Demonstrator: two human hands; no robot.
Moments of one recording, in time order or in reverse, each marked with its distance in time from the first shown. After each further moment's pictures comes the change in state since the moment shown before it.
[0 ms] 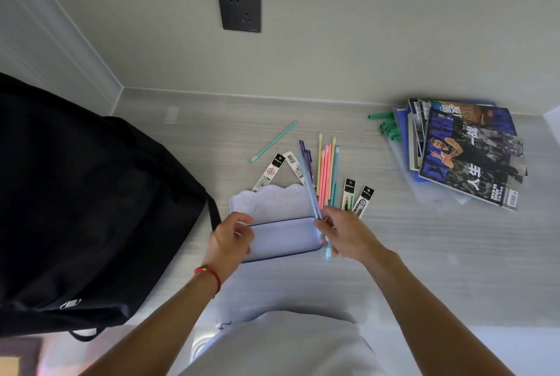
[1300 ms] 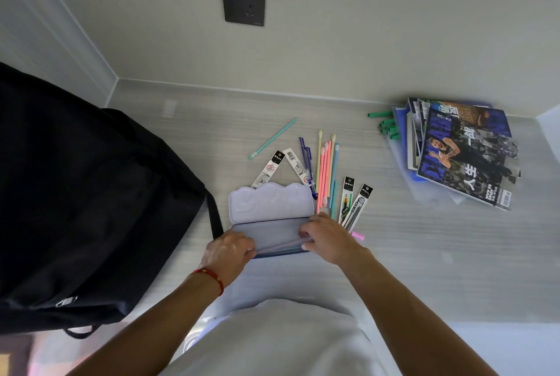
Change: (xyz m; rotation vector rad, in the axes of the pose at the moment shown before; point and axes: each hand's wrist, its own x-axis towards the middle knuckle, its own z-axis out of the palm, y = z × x) left_hand 0.004 -0.044 -0.001 0.824 -0.171 0.445; right_hand 0.013 -0.002 0.036 -0.544 -0.150 -0.240
